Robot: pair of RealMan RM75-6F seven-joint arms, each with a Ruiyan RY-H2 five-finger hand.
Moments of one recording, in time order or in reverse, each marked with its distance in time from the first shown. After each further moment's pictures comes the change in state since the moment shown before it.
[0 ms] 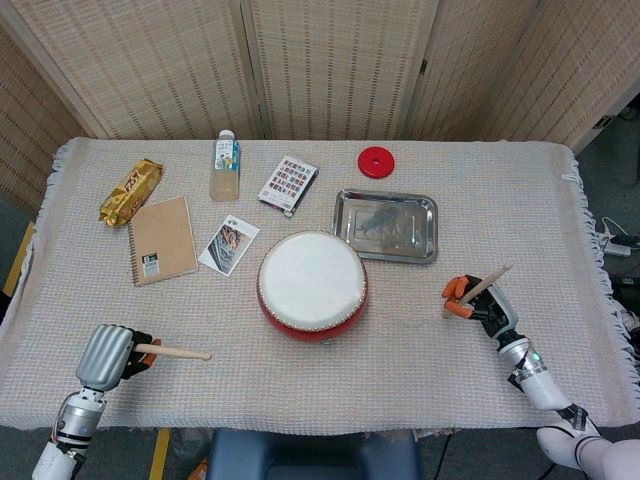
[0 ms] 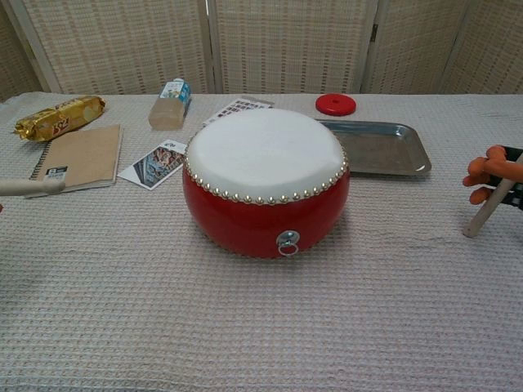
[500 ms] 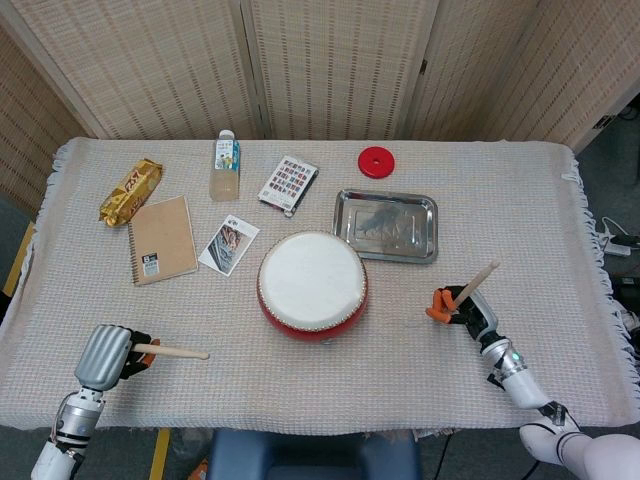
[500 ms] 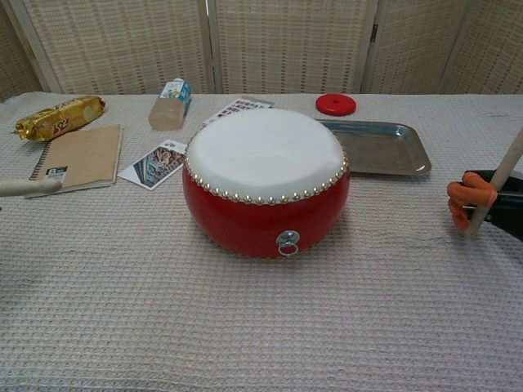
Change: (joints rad) left arm 0.001 -0.004 0.001 0.023 0.002 0.000 -0.031; right arm 0.030 -0.063 -0.007 0.015 0.012 -0.070 -0.127
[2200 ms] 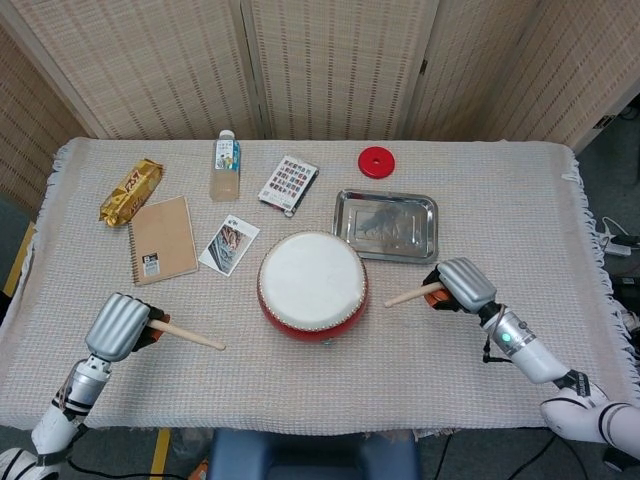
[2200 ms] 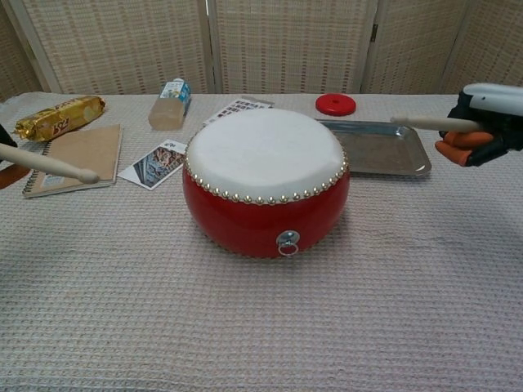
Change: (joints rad) left arm -0.152 0.079 -0.062 -0.002 0.061 -0.097 0.141; right arm 0.171 0.446 0.064 -0.608 0.013 -0.076 -1.341
